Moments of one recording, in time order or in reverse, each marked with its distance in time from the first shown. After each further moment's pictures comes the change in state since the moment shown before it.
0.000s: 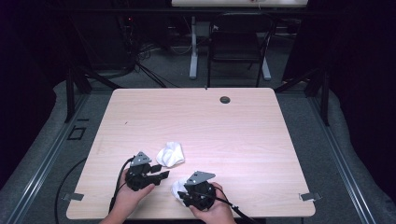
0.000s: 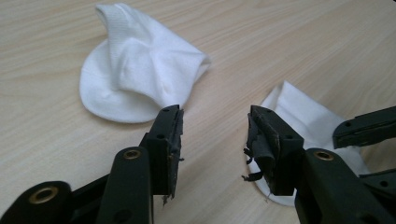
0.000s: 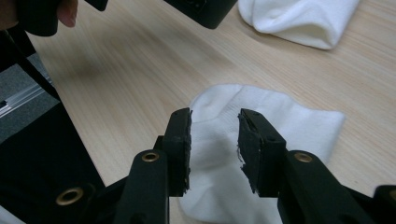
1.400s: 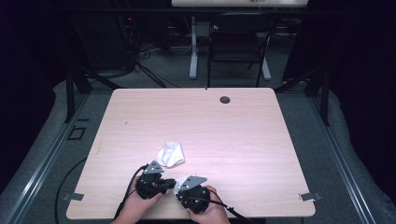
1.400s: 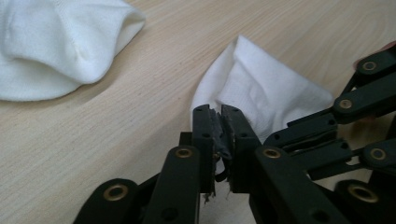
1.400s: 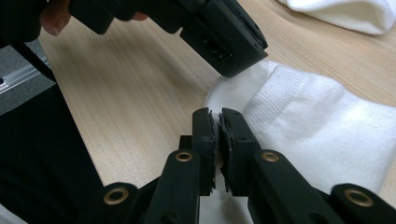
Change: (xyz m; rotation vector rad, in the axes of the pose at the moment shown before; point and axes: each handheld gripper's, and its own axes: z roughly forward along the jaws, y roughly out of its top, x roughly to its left) left arm -0.028 -0.009 0.017 0.110 -0.088 0.061; right arm 0.008 -0.008 0.020 0.052 0.014 -0.060
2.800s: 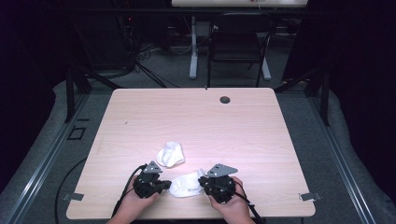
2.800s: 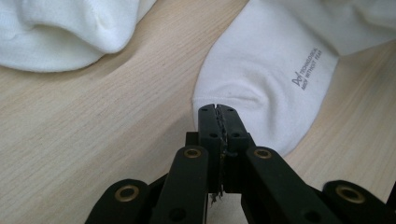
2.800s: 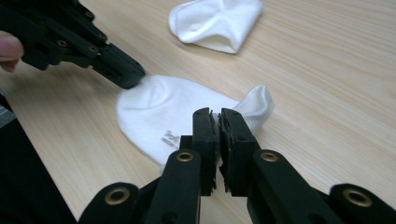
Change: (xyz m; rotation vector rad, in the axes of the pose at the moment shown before) left arm 0.012 -0.005 0.000 0.095 0.046 0.027; right arm -0.046 -0.005 -0.064 -0.100 -0.144 0.112
